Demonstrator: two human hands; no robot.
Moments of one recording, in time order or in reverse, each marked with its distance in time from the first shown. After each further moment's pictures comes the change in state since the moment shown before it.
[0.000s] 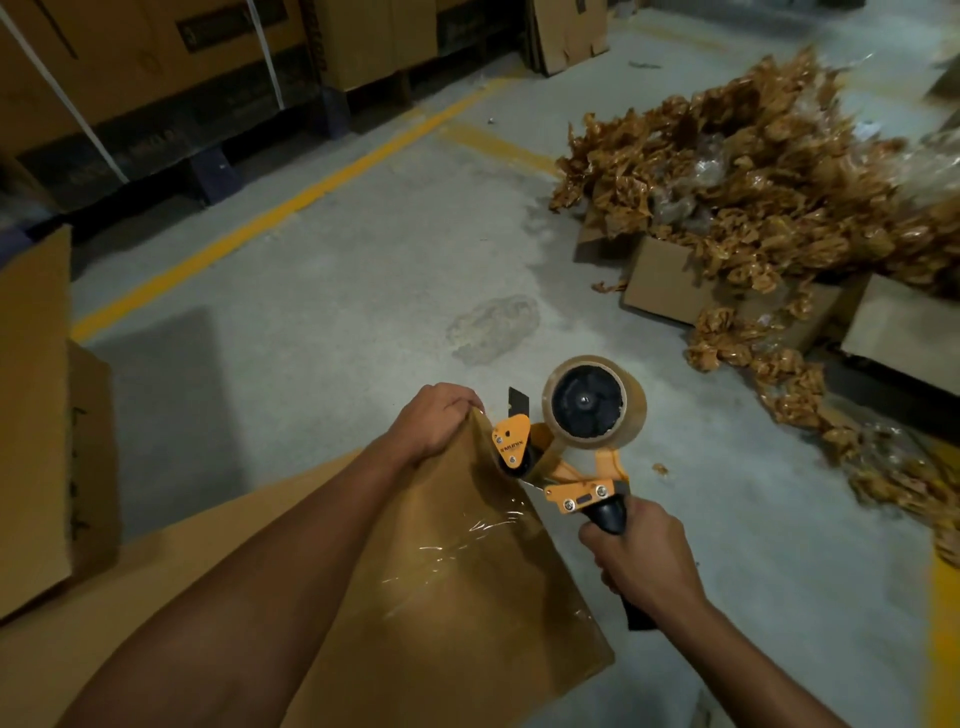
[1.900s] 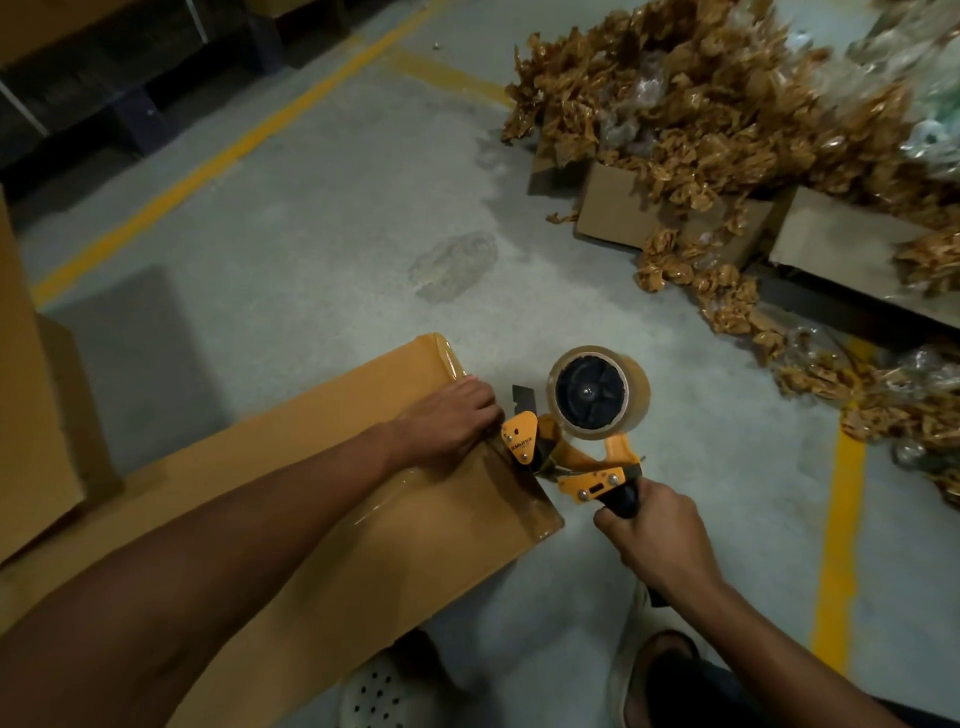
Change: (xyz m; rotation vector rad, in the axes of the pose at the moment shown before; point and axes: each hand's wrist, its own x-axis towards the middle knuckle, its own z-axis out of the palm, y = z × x) left_hand -0.072 0.029 0.061 0.610 -0.175 0.759; right_hand -0.087 0.057 -0.034 -0.184 0.026 0.117
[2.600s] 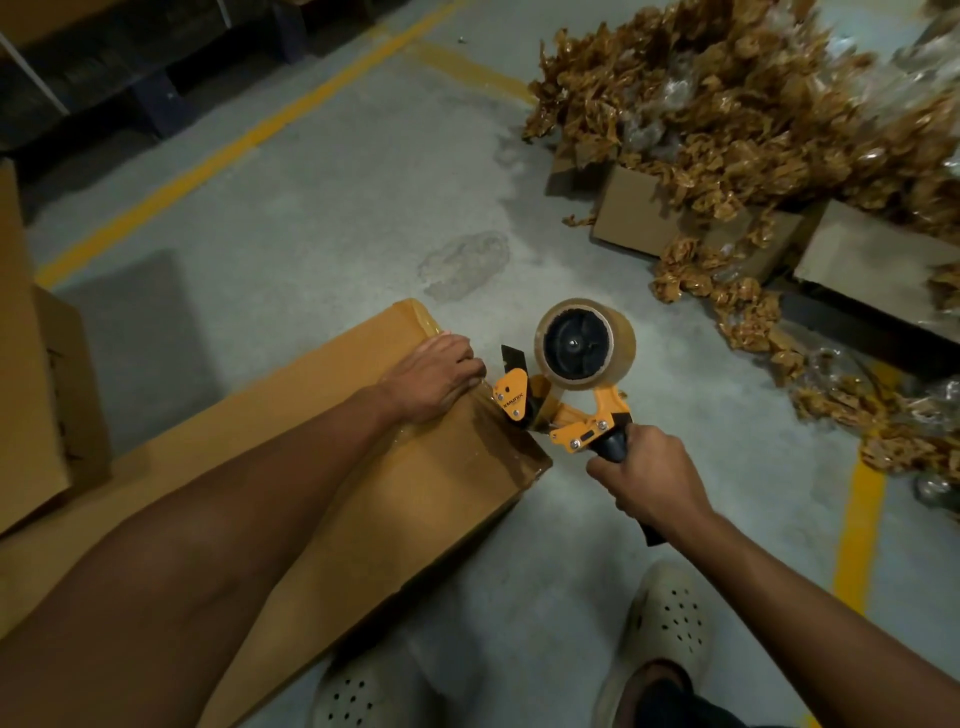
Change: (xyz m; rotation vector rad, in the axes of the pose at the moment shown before) left_hand 0.020 -0.052 -0.007 0.013 0.026 -0.270; right_hand 0.068 -0.032 -0.028 -0.092 -0.044 -0.103
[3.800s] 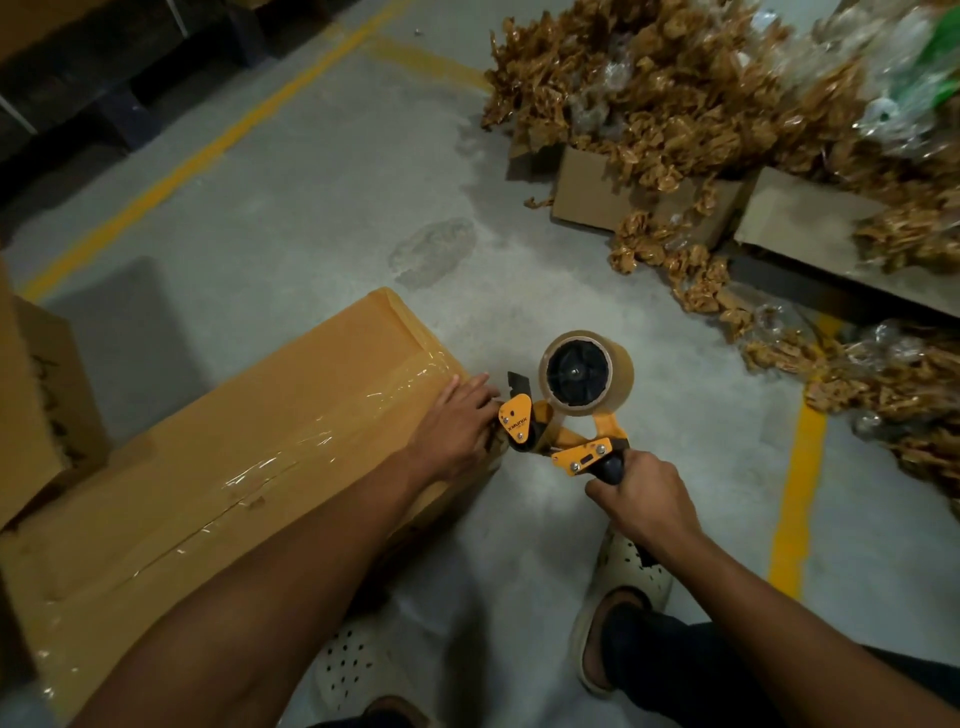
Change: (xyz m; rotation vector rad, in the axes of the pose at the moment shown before) left_hand -0.039 0.131 0.027 -0.199 0.026 -0.072; right_hand -0.074 0.056 -0.003 -0.002 0.002 0.130
